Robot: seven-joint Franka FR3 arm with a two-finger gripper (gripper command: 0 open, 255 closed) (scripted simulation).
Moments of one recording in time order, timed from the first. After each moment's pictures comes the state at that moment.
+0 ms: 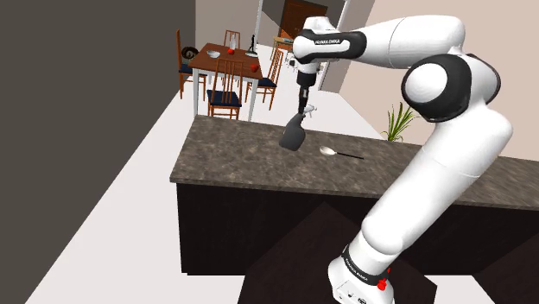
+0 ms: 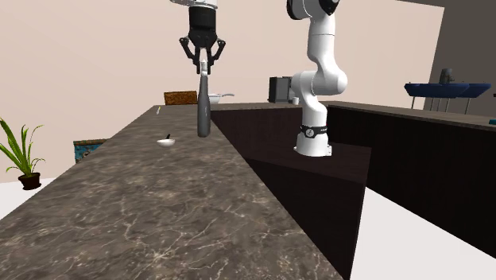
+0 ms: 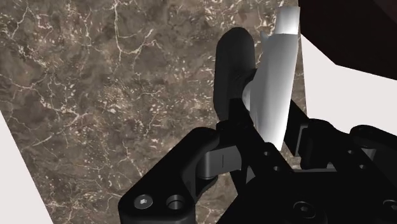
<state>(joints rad) -0.15 -0.01 -0.20 -1.82 -0.13 1.78 -0.98</state>
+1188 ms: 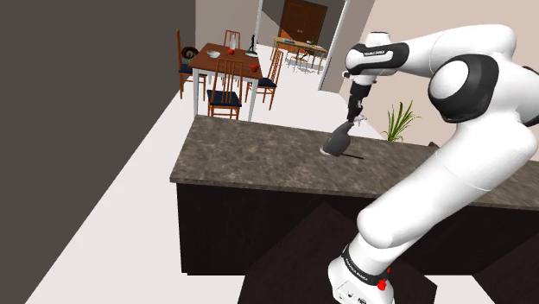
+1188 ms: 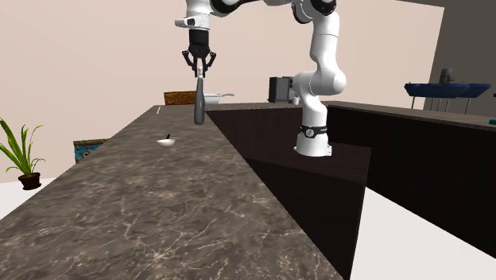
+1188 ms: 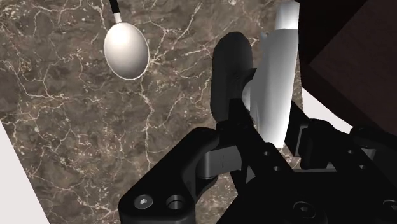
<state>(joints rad) -0.34 -0.15 -0.43 -1.98 -0.20 1.86 -1.37</state>
